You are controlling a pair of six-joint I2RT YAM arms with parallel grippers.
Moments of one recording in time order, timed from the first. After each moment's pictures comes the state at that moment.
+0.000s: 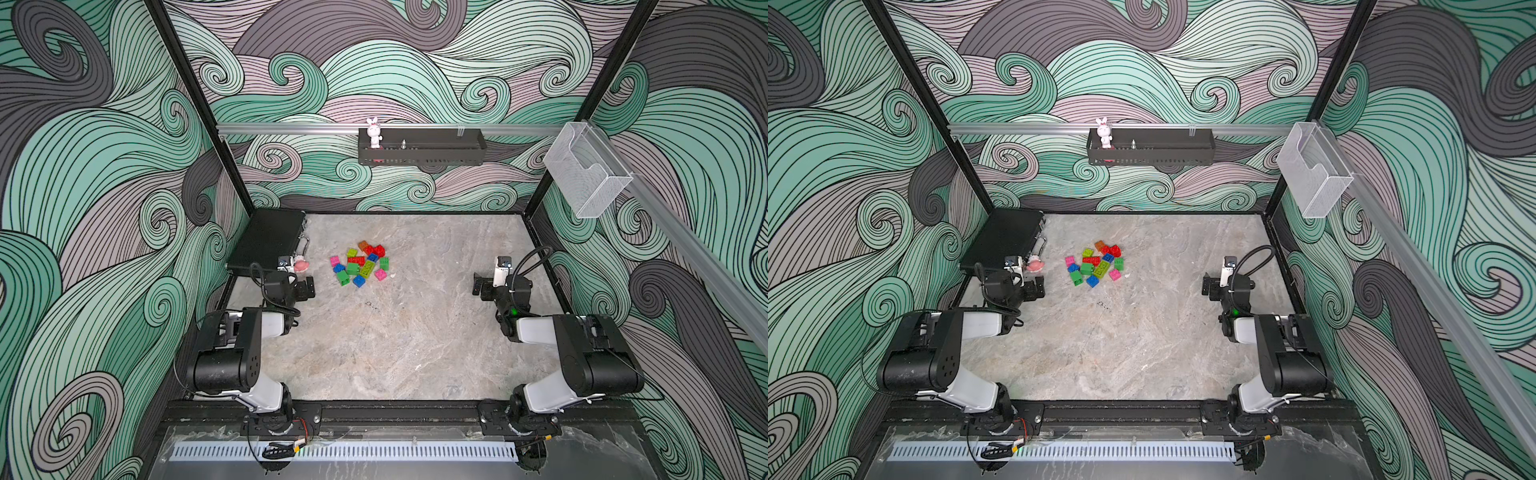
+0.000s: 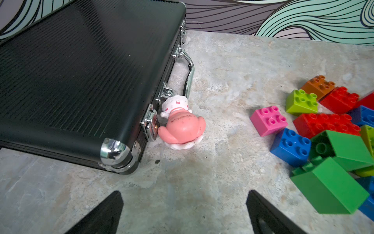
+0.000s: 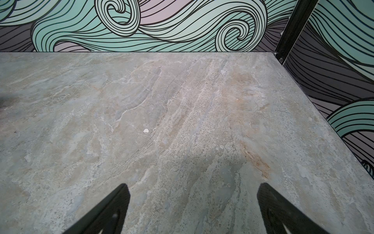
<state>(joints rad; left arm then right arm) 0.08 1.53 0.46 0.54 0.01 -0.03 0.02 1.54 0.40 0.74 0.04 -0.03</state>
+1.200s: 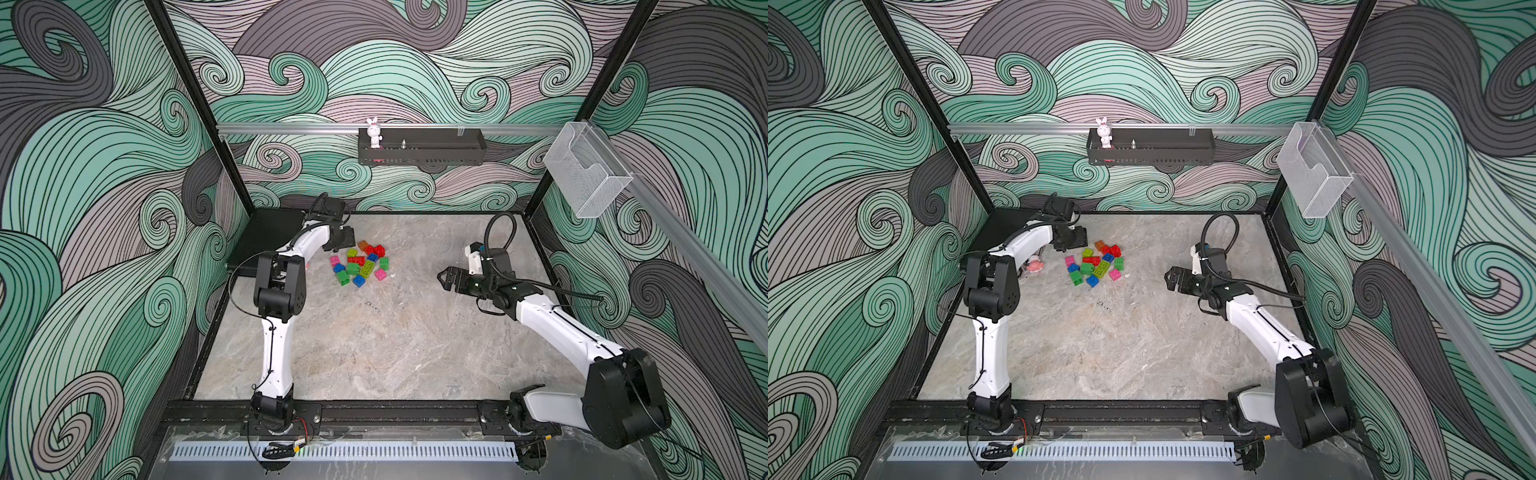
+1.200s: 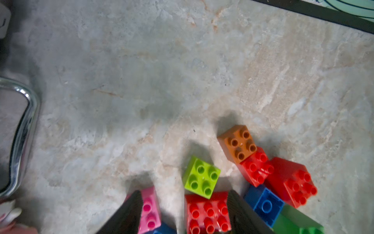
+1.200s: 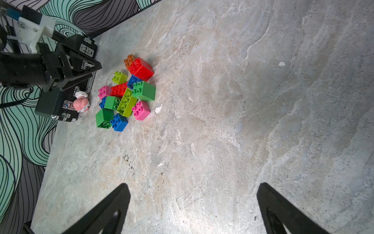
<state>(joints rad) -0.22 2.26 1.93 -0.72 -0.01 -0.32 0.30 1.30 0.82 -0.28 -0.23 0.43</state>
